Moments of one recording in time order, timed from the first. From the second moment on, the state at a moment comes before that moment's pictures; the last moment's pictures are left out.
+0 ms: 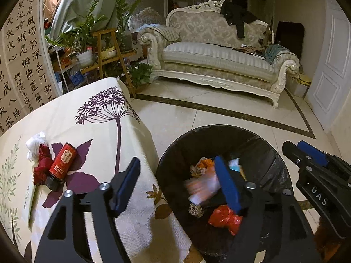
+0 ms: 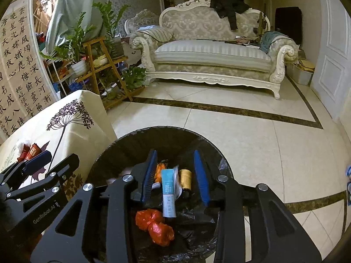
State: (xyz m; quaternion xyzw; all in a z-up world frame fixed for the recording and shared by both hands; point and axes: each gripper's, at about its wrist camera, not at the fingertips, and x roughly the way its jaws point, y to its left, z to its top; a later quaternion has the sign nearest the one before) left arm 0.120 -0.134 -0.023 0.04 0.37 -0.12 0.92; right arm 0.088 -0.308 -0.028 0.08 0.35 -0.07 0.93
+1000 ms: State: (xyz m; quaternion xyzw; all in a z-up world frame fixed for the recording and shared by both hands) left arm 0.091 -0.024 -0.001 0.03 0.36 -0.01 0.93; right arm 0.085 -0.229 -0.020 0.06 0.36 0.00 0.93
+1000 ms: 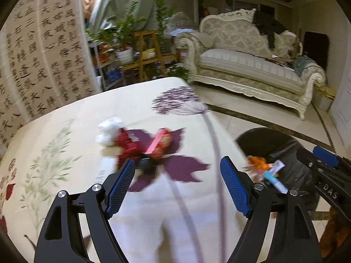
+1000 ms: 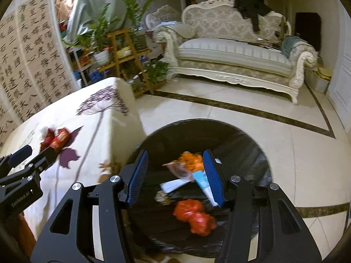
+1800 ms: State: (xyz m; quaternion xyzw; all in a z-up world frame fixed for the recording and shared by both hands) left arm 0.113 0.081 -0.037 -0.03 0.44 0.02 0.90; right arm 0.092 -0.138 -0.019 0.01 0.38 0.09 0.92
